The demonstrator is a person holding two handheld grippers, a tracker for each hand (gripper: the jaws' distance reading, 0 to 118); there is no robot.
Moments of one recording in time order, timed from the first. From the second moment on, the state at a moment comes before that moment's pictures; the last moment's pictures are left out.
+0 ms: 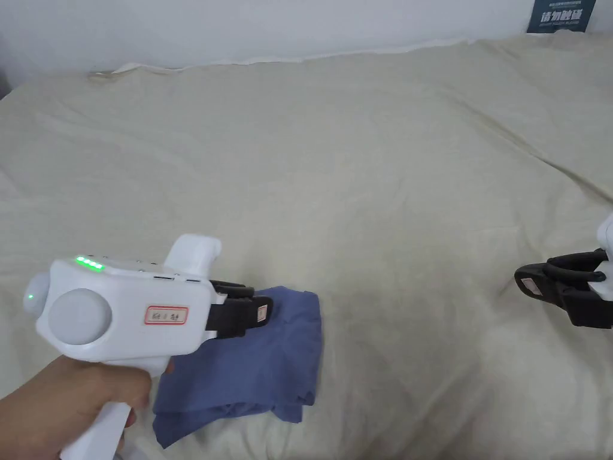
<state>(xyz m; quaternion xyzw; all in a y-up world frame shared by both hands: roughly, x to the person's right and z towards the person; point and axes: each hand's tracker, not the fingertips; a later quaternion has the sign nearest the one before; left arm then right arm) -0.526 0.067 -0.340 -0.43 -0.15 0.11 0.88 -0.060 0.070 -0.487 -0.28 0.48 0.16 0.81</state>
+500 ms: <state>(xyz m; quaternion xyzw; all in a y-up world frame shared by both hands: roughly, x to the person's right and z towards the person) -0.540 -0.035 -0.356 -0.47 -0.36 0.32 0.74 -0.061 0.061 -0.488 -0.29 0.48 0.16 0.81</state>
